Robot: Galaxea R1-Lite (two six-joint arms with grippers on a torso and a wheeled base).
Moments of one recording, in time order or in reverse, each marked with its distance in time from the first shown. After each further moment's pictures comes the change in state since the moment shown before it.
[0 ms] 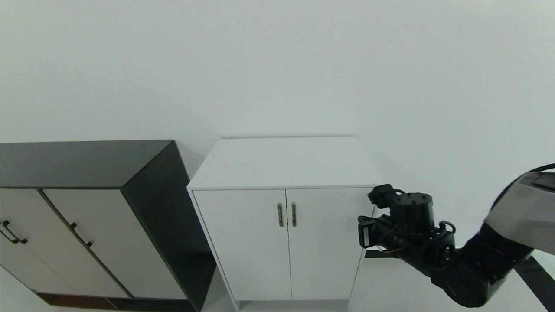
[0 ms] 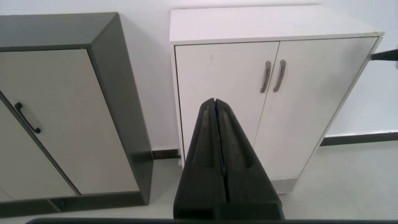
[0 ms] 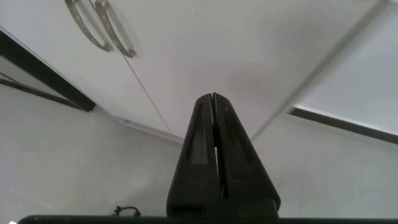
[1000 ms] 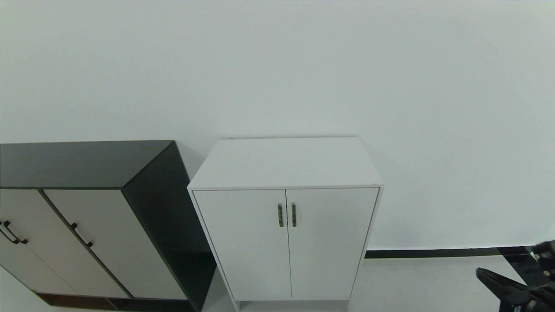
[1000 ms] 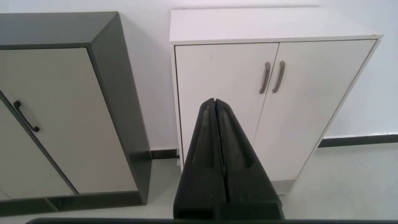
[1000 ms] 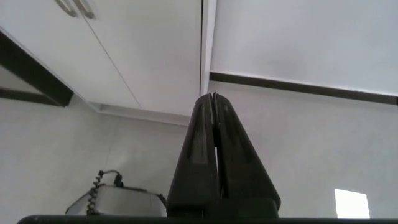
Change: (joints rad) left arm 0.000 0.000 0.000 0.000 0.003 -0.010; right arm -0.039 -0.901 0.657 0.231 -0.130 0.003
